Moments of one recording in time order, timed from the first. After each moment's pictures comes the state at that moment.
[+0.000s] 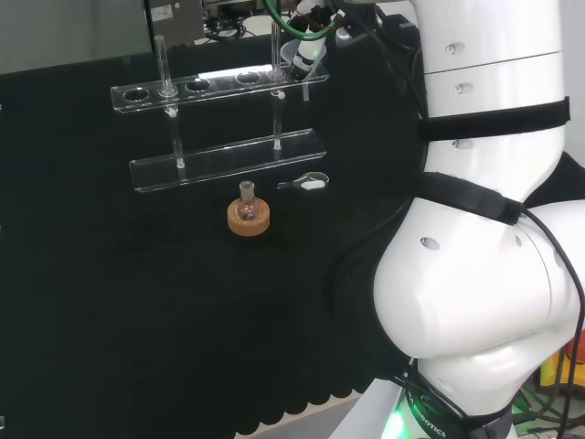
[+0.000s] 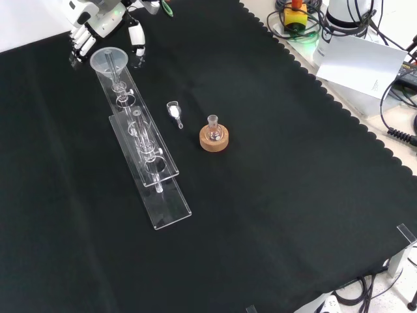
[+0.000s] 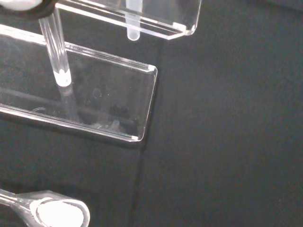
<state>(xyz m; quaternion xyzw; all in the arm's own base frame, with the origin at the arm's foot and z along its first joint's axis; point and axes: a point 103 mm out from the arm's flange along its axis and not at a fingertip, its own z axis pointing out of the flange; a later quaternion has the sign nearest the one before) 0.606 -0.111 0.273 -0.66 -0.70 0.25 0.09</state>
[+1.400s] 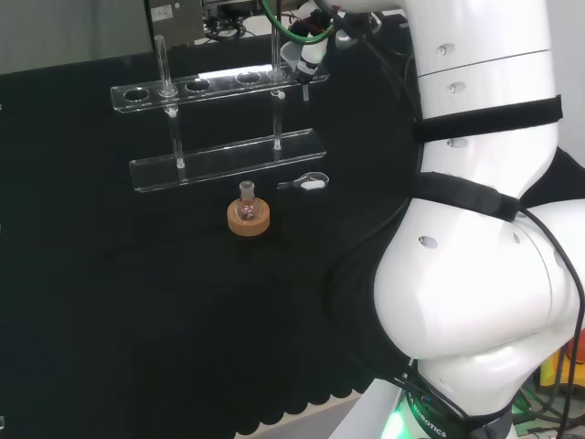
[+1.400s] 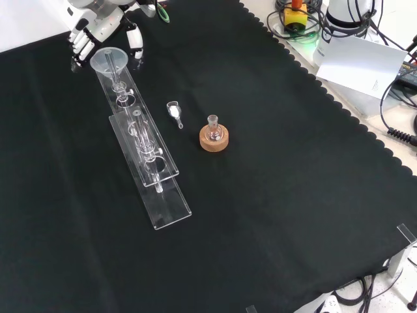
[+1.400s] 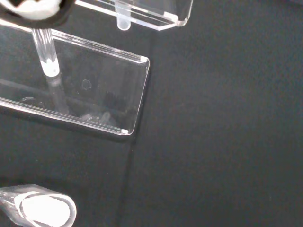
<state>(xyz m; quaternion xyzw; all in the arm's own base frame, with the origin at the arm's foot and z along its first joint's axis) 0.612 -0.115 0.266 -0.65 -0.70 0.28 0.09</state>
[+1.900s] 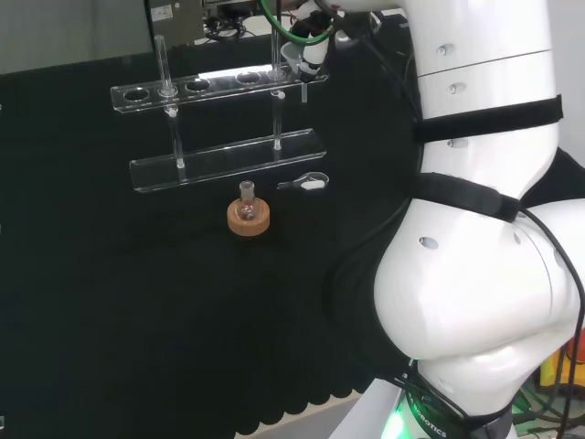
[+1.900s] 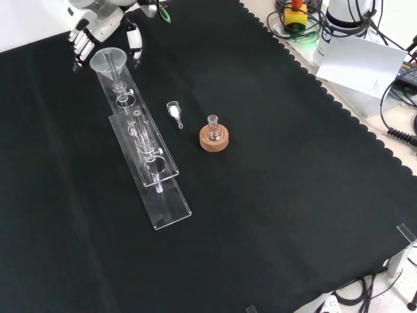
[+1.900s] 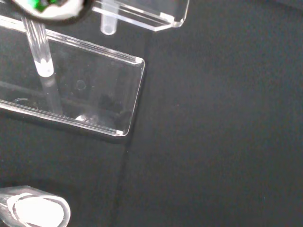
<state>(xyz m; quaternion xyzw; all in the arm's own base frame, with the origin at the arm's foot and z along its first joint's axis) 0.611 -0.115 0.265 -0.66 -0.70 0.28 0.08</state>
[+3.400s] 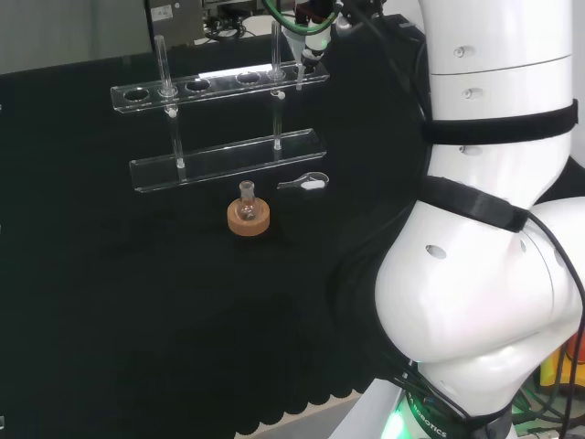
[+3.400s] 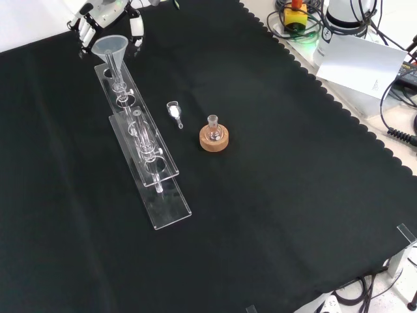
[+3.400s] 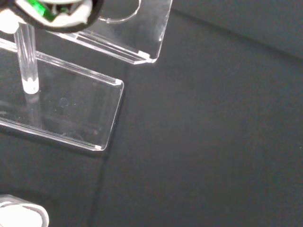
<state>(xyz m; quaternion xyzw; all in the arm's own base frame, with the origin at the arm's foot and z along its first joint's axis) 0.601 -0.109 0.304 -0.66 -0.69 0.28 0.02</state>
